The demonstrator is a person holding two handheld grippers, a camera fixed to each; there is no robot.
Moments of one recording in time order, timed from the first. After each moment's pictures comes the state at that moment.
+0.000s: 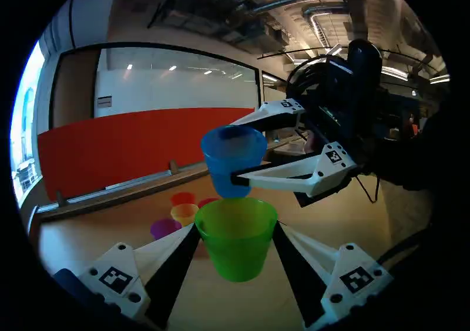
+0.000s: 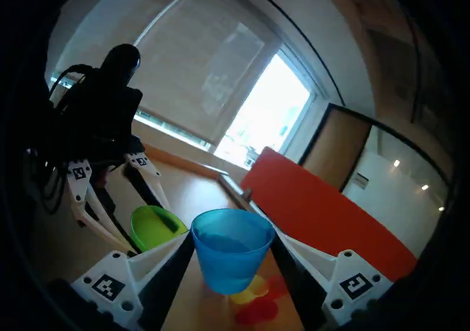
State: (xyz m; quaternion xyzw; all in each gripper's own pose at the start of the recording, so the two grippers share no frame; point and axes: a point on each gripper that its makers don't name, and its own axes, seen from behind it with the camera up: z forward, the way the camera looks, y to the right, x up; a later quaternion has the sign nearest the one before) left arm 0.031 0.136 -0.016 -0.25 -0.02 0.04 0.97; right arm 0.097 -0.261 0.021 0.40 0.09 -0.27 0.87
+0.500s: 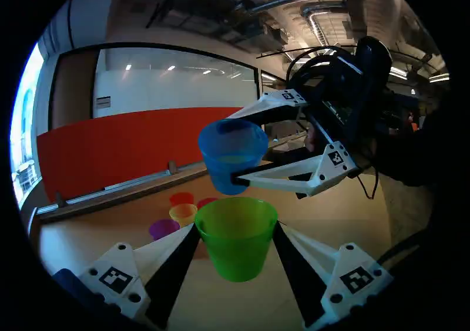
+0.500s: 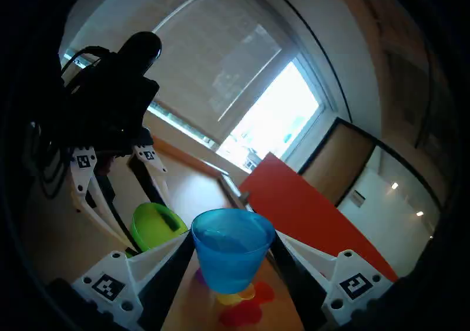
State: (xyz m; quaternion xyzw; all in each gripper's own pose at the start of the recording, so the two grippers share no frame) left arm 0.030 0.138 -0.015 -0.25 -0.02 0.04 0.97; right arm 0.103 -0.259 0.019 0.39 0.11 -0.33 0.85
